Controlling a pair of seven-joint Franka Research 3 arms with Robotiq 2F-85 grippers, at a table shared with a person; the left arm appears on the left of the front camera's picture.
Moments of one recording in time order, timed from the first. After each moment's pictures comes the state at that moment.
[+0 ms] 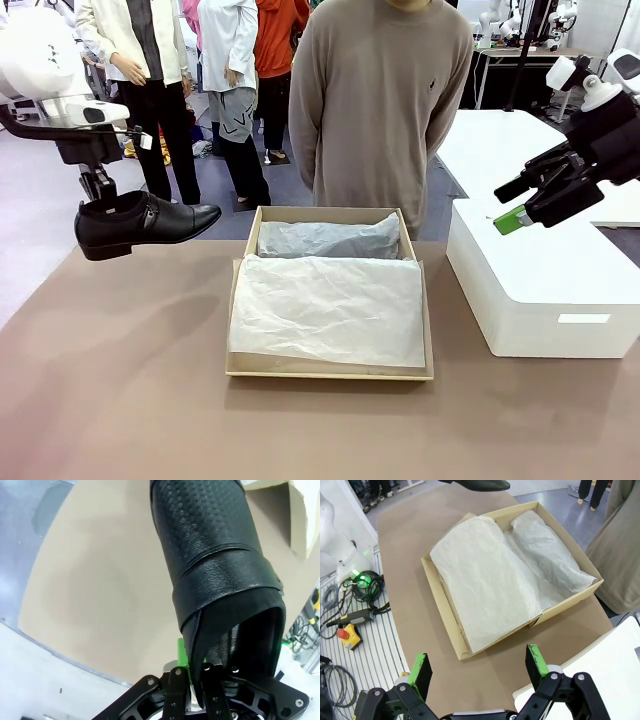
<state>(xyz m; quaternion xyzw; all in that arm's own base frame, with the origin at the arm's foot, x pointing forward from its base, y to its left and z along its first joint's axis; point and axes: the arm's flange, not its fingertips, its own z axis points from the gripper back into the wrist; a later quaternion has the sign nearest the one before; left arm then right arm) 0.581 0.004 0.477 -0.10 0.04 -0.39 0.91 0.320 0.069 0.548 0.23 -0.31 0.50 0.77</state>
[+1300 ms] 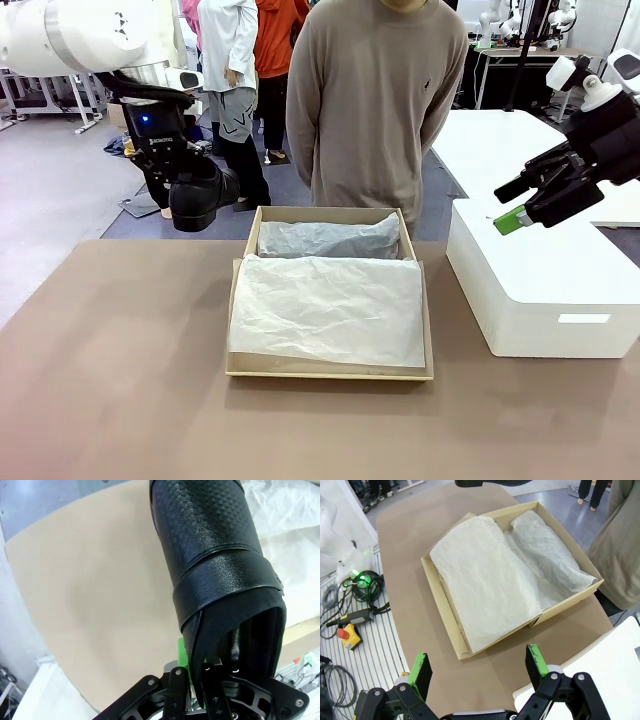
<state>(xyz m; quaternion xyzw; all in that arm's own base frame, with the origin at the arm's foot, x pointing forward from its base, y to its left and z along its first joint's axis) 0.568 -0.137 0.530 -0.06 0.00 -0.04 1.00 0.320 0.069 0.548 0.23 -0.31 0.50 0.77</state>
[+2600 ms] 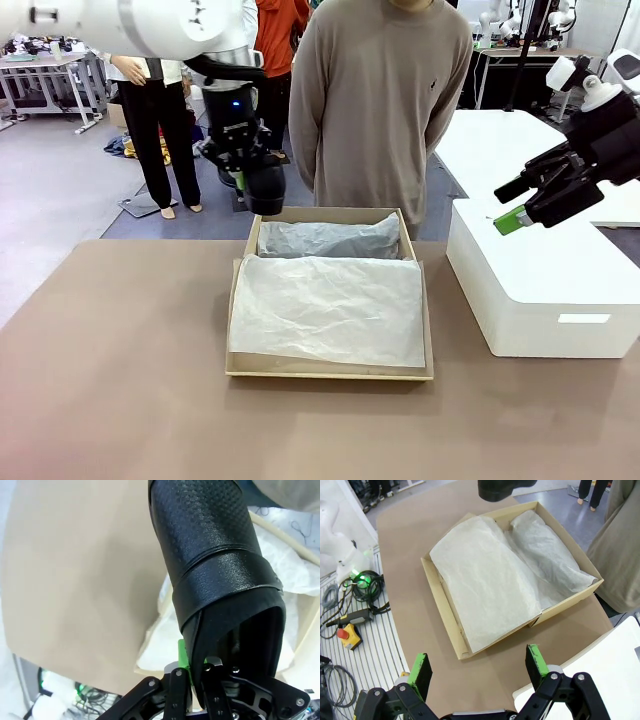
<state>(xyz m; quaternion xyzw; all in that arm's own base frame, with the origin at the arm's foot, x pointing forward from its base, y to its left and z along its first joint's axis) 0.546 -0.279 0.559 -0.04 -0.04 0.24 0.97 0.320 0.069 0.548 0.23 -0.31 0.50 0.77</state>
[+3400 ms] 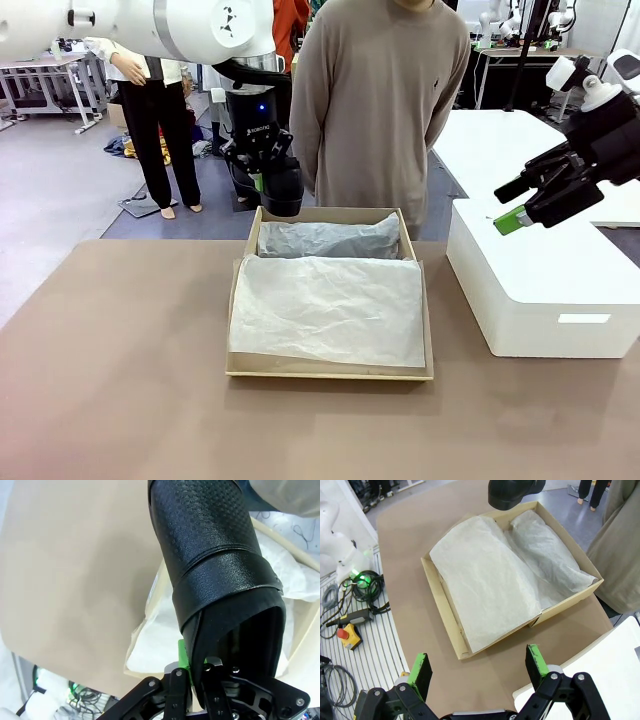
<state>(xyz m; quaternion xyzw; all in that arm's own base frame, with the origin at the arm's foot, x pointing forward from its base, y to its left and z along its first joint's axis) 0.555 -0.303 0.553 -0.03 -0.04 0.25 0.97 0.320 0.069 0.548 0.23 -0.31 0.50 0.77</state>
